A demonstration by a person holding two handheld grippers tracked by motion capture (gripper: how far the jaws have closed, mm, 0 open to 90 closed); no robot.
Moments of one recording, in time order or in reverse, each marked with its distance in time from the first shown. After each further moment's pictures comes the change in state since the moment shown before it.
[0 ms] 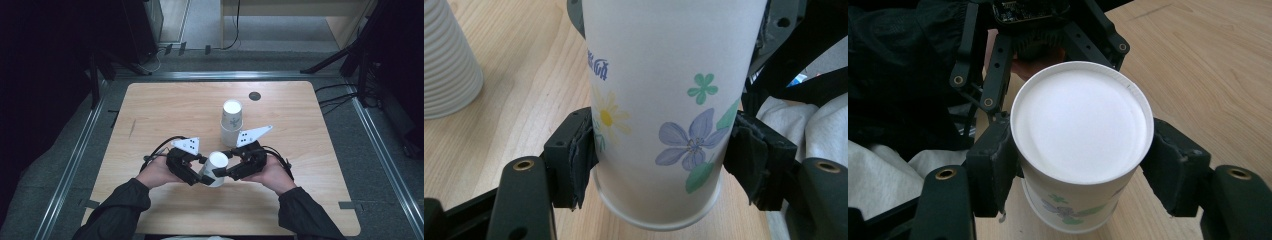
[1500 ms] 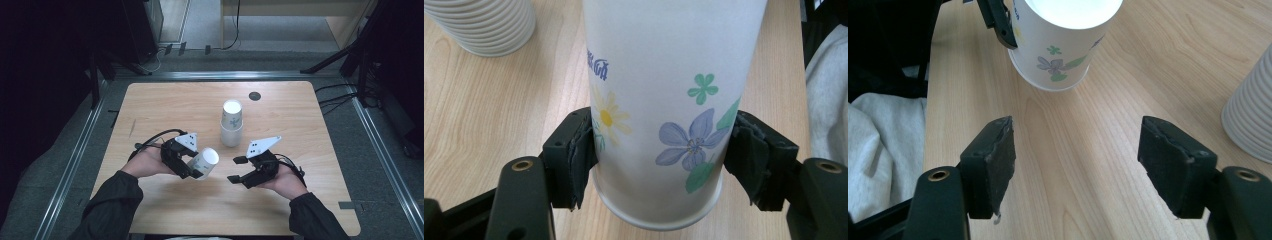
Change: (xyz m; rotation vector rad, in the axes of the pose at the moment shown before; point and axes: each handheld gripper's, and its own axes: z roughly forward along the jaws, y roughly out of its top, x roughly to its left) left arm 0.010 0.015 -0.021 0.284 0.140 0.056; right arm -0.001 -0.033 -0.018 0.118 -0.152 -0.055
